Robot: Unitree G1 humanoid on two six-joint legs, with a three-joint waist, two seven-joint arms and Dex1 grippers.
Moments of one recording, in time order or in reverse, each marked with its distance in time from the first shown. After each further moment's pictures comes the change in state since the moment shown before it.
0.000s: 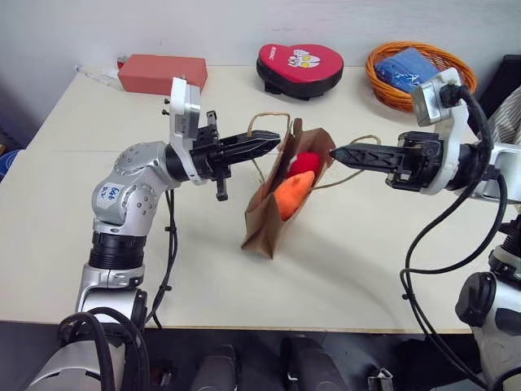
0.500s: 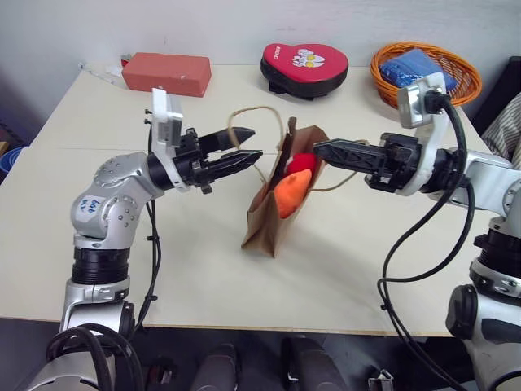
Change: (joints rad) left arm 0.110 0.087 0.072 -0.120 -0.025 0.099 0.074; right arm 0.119 -0.020 0.065 -0.130 -0.110 -0.255 0.166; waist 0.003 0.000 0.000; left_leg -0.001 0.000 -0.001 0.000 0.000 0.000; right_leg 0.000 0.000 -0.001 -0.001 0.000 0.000
